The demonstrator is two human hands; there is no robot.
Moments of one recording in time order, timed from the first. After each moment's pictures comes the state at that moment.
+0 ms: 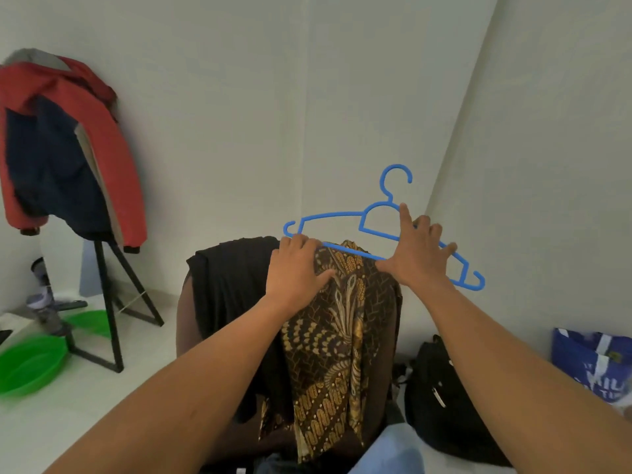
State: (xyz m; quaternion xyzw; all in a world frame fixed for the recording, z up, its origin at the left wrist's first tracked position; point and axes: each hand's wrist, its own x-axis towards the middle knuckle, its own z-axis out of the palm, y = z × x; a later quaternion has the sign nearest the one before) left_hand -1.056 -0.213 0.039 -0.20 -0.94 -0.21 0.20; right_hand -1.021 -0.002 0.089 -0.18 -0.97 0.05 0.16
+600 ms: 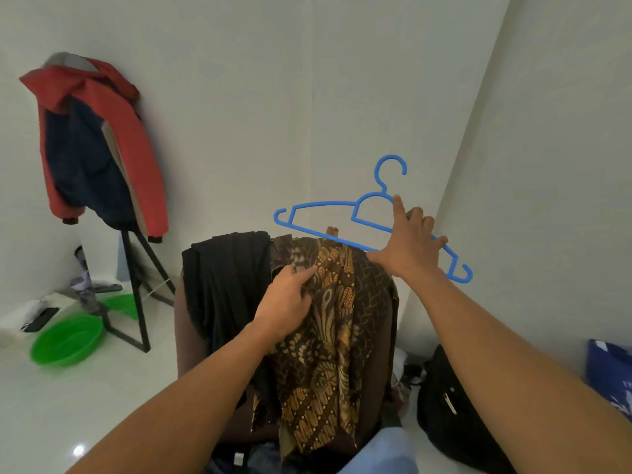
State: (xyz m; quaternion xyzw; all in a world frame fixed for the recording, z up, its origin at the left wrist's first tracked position) left_hand -1.022 -0.192 0.010 -0.15 -0.94 -0.31 0.07; right_hand -1.047 0.034 0.086 -0.12 -0.98 0.10 0.14
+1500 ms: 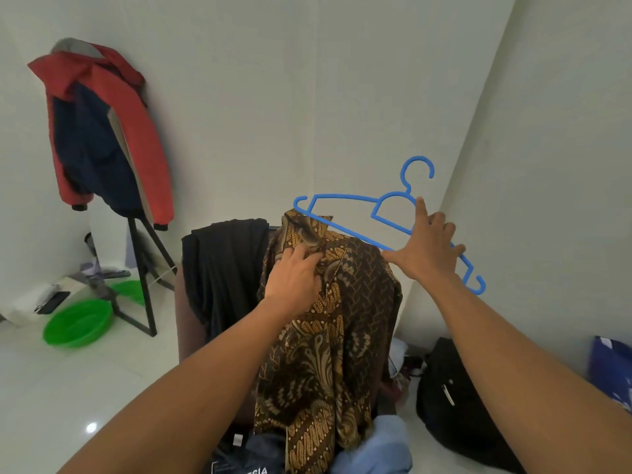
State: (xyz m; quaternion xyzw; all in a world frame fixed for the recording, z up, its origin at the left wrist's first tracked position) left_hand -1.042 -0.167 -0.003 -0.17 -0.96 -0.16 0.13; right_hand -1.032 0.067 0.066 -0.16 -0.97 0.13 0.15
